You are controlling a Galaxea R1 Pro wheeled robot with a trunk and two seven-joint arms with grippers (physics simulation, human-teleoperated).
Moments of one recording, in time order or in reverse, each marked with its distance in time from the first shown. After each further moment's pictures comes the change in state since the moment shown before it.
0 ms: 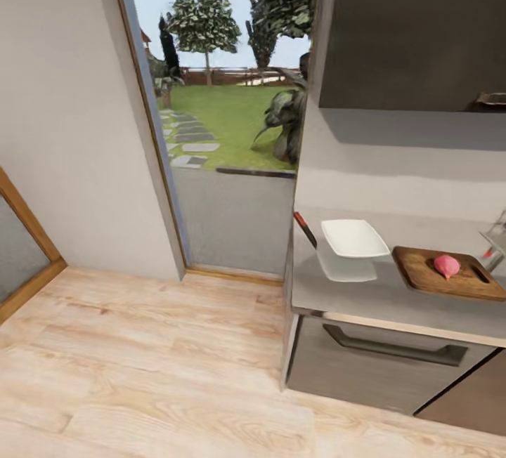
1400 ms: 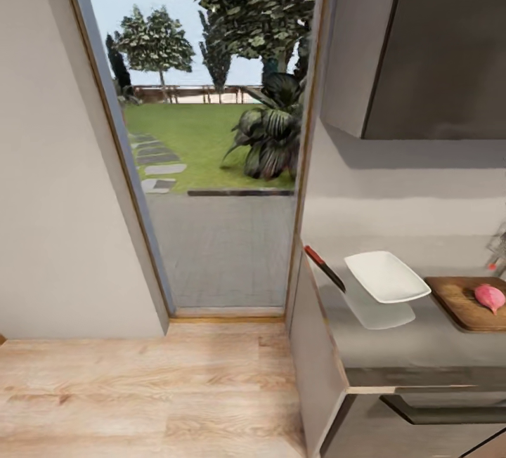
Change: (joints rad) left arm 0.000 -0.002 0.000 0.003 0.000 0.000 0.000; right arm 0.000 0.000 0.000 0.000 0.000 0.000 0.000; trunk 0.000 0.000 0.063
